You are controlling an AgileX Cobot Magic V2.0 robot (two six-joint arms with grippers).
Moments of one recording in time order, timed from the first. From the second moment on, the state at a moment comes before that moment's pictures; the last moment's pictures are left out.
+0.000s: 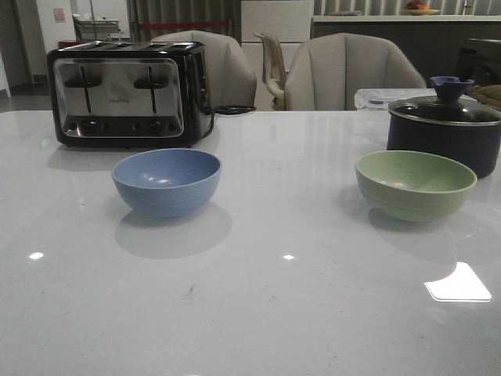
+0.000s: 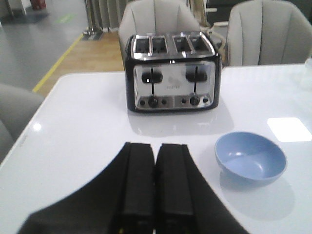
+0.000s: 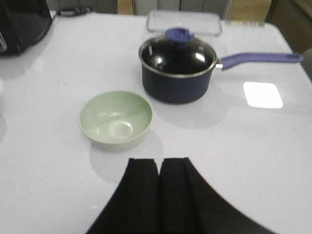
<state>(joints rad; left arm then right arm) -0.05 0.43 -0.68 -0.04 0.57 0.06 0.01 0.50 -0.65 0.00 0.65 0.02</state>
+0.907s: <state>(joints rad) -0.05 0.63 -0.59 -0.04 0.58 0.06 0.01 0.82 -0.64 0.00 0.69 0.02</state>
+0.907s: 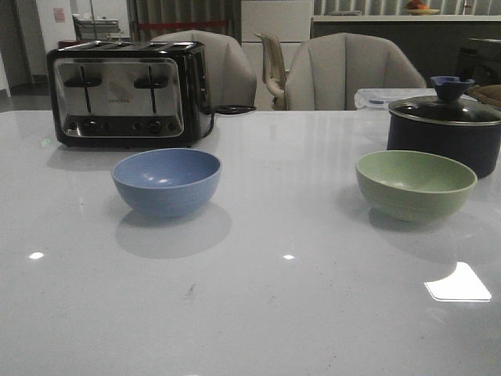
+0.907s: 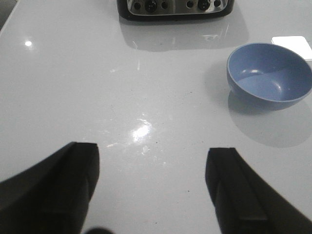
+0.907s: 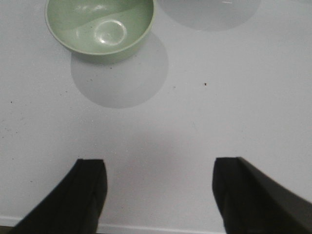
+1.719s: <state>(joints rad) -0.05 0.63 -0.59 -0.04 0.57 0.06 0.01 1.37 -0.99 0.08 0.62 0.02</state>
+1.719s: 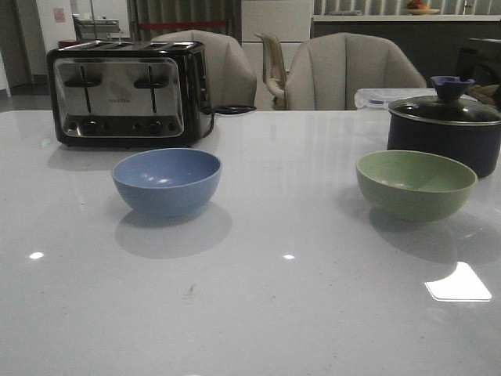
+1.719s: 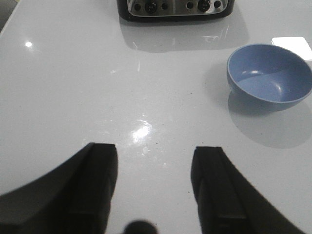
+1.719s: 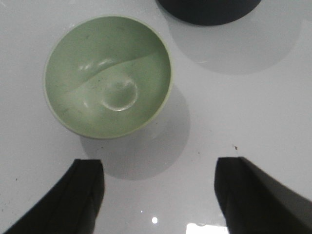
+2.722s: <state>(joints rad) -0.05 0.63 -0.59 -0.04 0.57 0.06 0.01 1.89 -1.21 0.08 0.41 0.02</state>
